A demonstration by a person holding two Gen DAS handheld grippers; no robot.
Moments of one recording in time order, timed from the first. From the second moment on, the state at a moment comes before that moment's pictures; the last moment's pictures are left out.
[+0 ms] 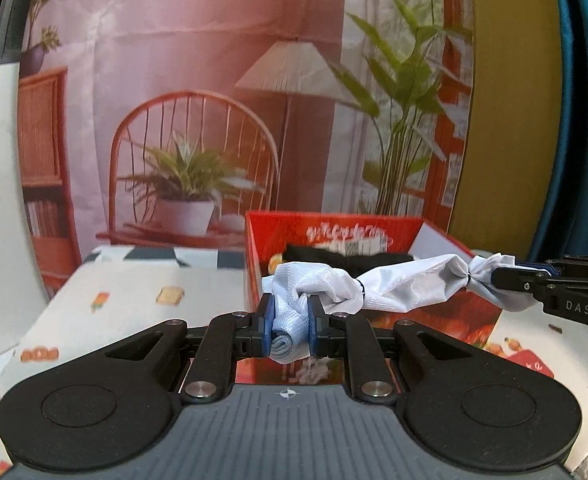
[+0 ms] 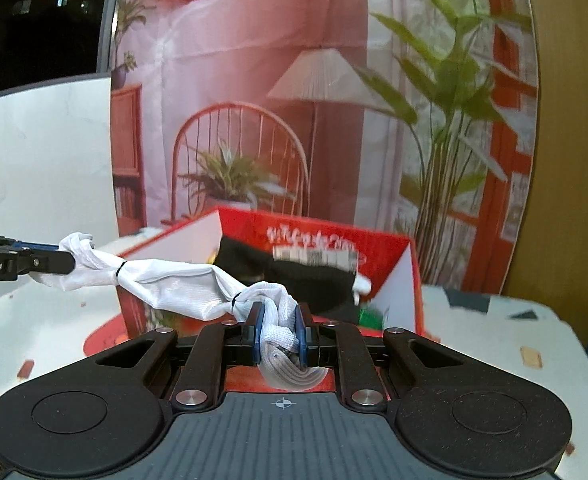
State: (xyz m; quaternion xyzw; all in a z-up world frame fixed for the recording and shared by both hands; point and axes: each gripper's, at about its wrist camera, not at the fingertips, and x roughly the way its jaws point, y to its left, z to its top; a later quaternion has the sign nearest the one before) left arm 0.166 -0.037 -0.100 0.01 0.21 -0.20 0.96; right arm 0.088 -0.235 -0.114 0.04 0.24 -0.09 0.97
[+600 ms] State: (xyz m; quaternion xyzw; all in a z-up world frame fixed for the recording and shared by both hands) left arm 0.241 -0.085 -0.078 0.04 0.25 -0.23 0.94; right arm 0.156 -0.290 -0.098 0.04 0.26 -0.13 0.95
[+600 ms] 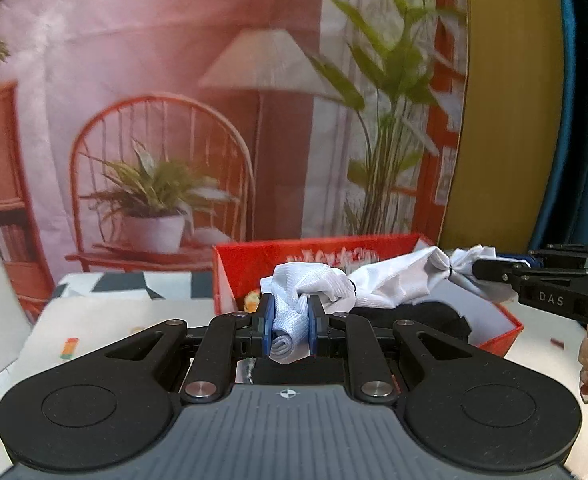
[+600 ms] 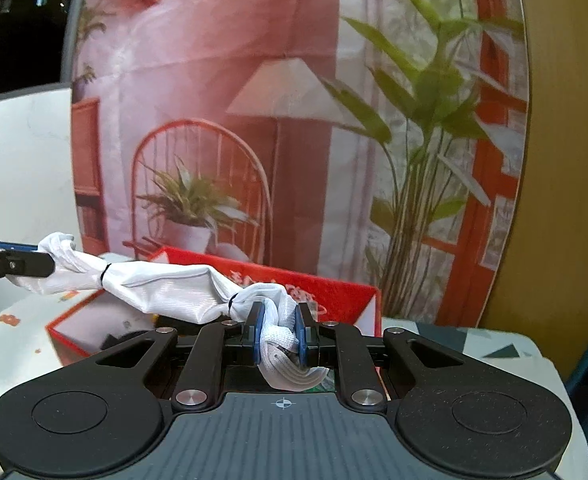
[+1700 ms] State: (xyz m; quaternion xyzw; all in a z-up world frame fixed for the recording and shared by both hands) left arm 0.315 -0.127 -0.131 0.09 0.35 -0.24 0.90; right arm 0.222 -0.326 -0.161 0.07 0.37 -0.15 0.91
